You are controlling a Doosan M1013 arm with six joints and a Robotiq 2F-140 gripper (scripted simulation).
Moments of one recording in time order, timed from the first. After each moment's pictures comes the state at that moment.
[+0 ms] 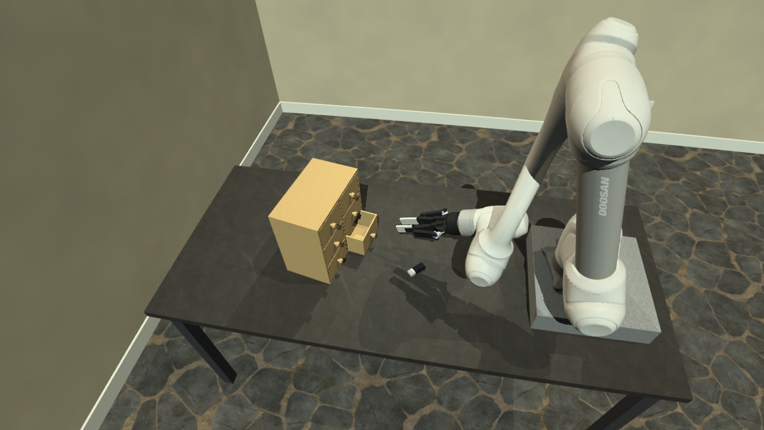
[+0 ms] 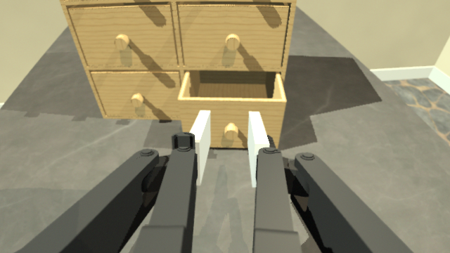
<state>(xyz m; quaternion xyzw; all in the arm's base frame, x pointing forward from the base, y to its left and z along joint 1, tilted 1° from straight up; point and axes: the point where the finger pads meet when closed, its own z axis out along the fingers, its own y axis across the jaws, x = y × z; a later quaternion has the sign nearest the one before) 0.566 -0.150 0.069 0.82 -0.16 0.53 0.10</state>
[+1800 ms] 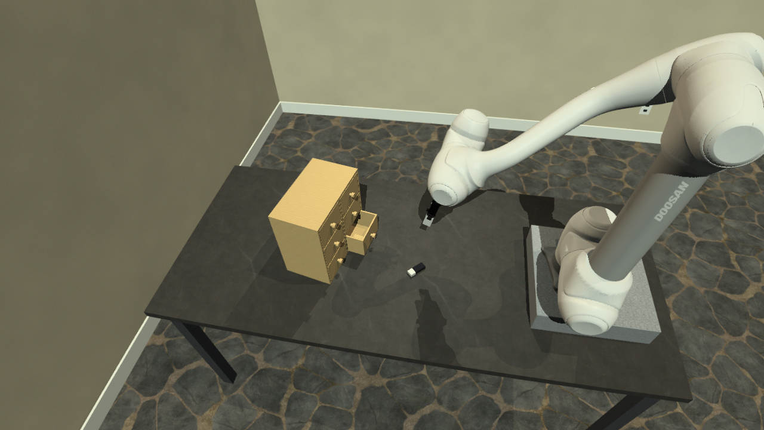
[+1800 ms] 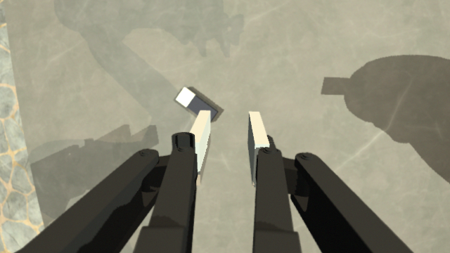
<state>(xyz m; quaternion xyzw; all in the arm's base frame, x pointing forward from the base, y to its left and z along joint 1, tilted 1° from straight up) 0.491 -0.123 0.151 0.98 -0.18 0.11 0.00</state>
